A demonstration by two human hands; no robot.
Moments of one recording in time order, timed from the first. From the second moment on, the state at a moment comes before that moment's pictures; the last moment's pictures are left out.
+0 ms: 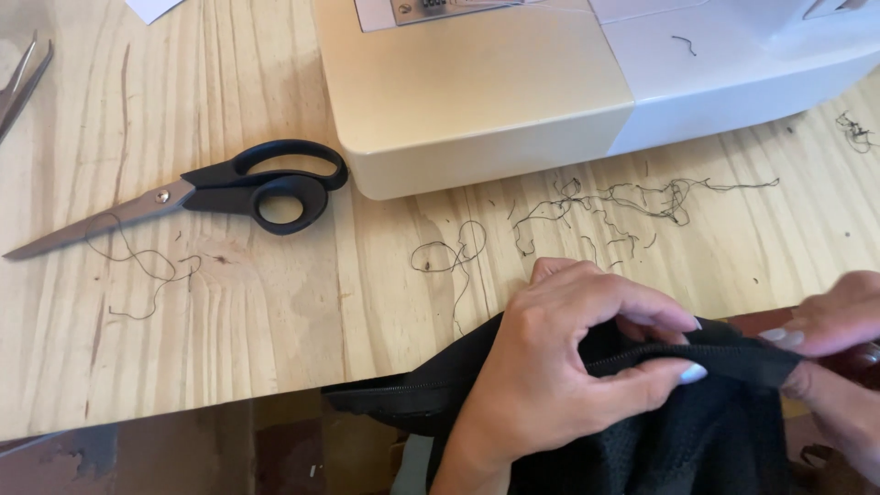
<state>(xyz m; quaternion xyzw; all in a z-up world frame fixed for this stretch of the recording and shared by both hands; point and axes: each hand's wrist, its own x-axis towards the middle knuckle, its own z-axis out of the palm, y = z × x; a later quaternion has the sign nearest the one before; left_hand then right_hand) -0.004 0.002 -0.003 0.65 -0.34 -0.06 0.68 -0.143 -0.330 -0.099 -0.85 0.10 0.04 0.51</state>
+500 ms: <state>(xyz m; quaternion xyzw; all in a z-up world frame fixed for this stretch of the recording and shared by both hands) -0.010 -0.008 -0.004 0.60 -0.46 0.32 0.57 -0.155 -0.331 -0.087 -0.86 0.00 -0.06 0.51</state>
